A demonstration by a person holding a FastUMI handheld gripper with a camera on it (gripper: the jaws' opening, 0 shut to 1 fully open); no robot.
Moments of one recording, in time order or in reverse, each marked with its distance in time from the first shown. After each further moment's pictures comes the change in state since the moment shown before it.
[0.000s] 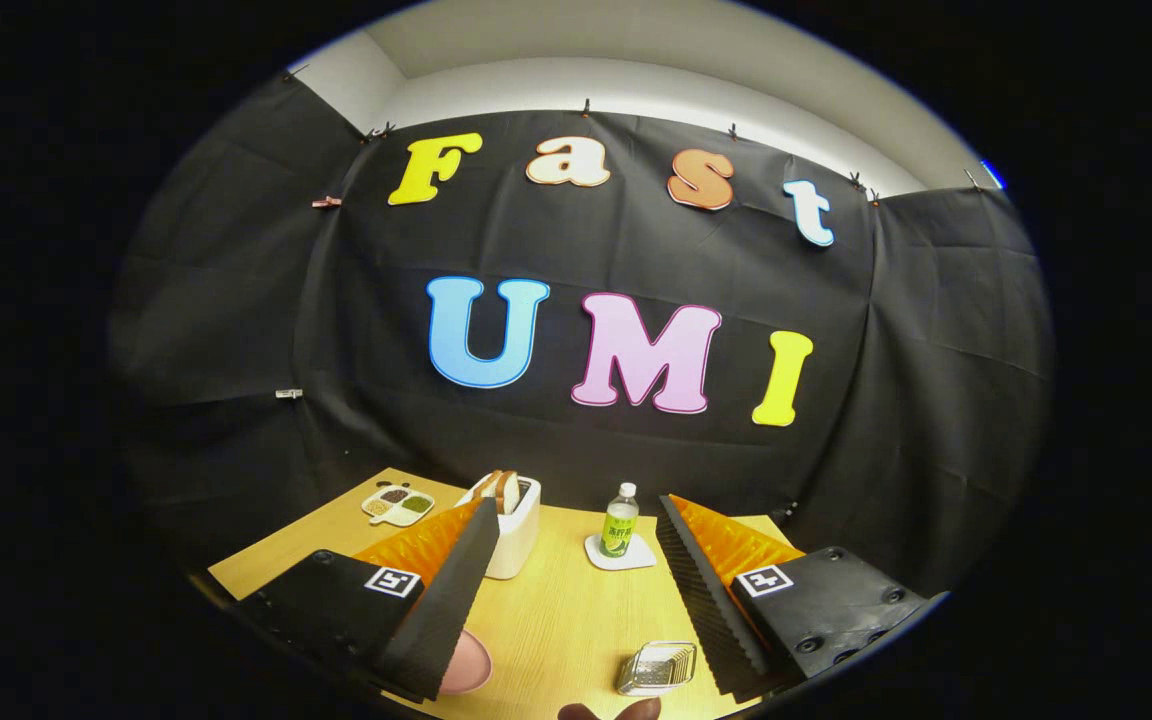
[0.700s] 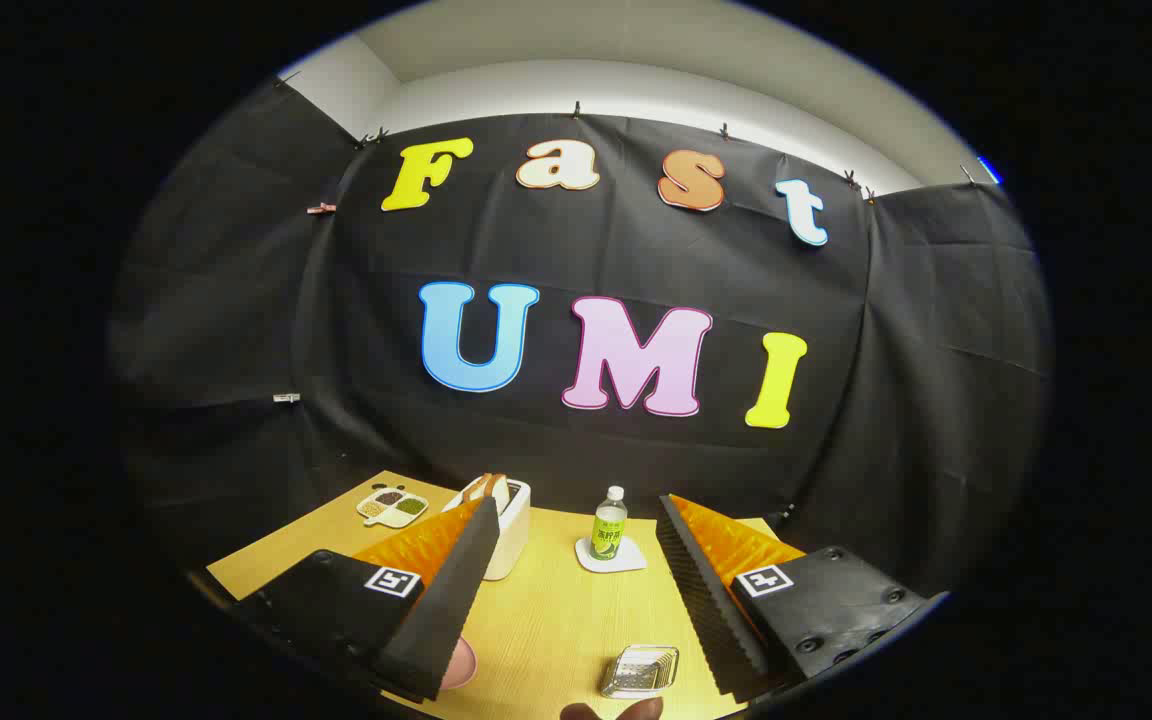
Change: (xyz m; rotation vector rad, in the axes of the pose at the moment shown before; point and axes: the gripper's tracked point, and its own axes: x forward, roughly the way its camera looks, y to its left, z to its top) arm -0.002 -0.033 0.010 0.011 -0.021 -0.002
